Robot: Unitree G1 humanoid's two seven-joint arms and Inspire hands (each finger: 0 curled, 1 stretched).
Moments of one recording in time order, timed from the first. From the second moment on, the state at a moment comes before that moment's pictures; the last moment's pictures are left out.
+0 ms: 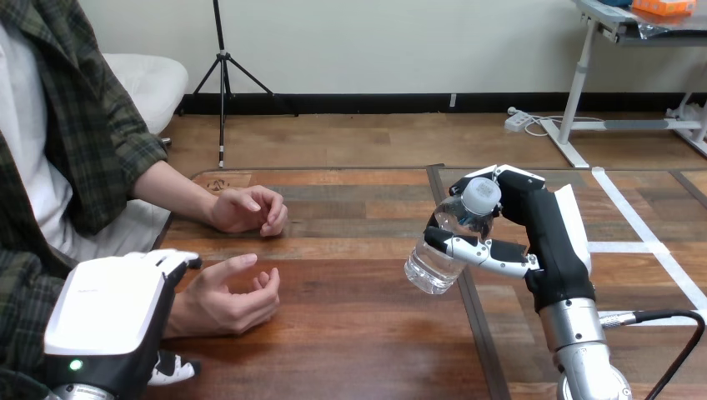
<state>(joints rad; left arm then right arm) 0.31 0.35 0.12 -0.18 1.18 -0.19 0.12 -0.31 -0.20 -0.01 0.83 -0.20 -0.83 -0.15</state>
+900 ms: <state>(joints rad) 0.20 0.44 0.00 -0.06 1.18 -0.03 0.08 -0.31 -0.20 -0.01 0.83 -0.19 -0.83 -0.13</state>
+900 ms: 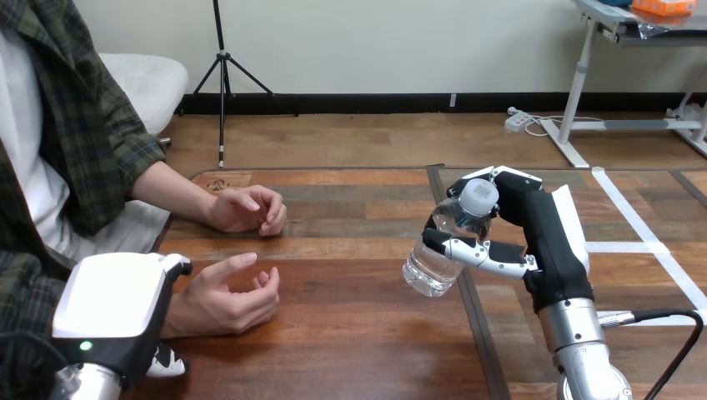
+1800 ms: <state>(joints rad) 0.10 0.49 -0.10 0.02 1.17 0.08 0.04 -0.31 -0.20 -0.01 0.83 -0.19 -0.83 -0.12</state>
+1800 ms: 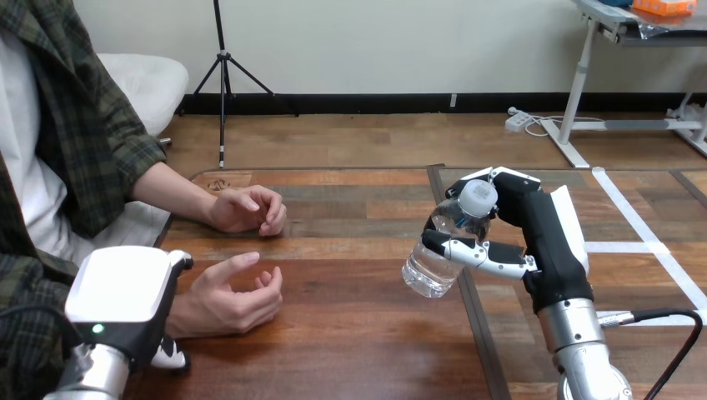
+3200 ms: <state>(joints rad) -0.04 0.51 -0.20 0.17 1.12 0.14 0.07 -0.31 -0.20 -0.01 0.83 -0.16 -0.82 -0.09</state>
